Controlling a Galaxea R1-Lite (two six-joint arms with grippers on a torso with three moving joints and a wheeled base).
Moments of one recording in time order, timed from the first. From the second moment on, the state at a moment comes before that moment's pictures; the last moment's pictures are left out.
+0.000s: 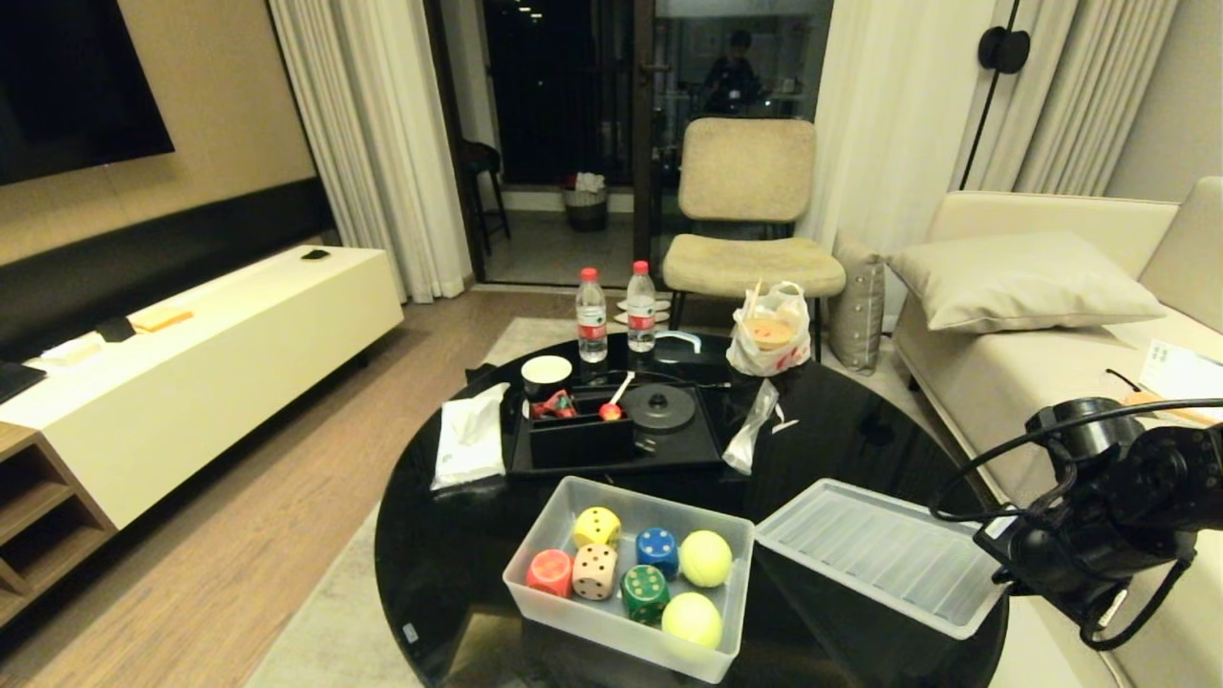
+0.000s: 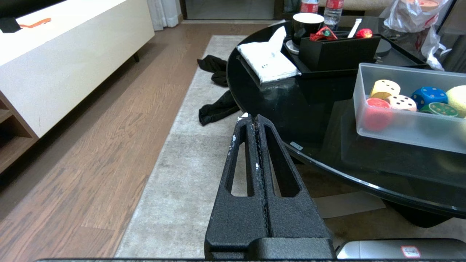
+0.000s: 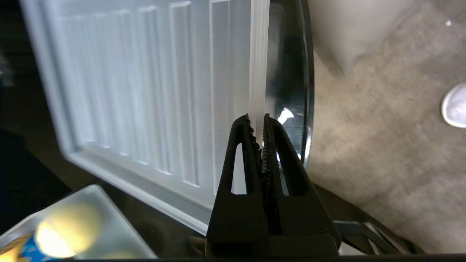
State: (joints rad) left arm -0.01 0.00 0.00 0.00 0.00 -0.01; right arm -0.24 1.89 -0.95 0.18 -0.05 0.72
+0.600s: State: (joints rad) left arm -0.01 0.00 0.00 0.00 0.00 -0.01; right arm -0.24 2.05 -0.96 0.11 -0.10 0.68
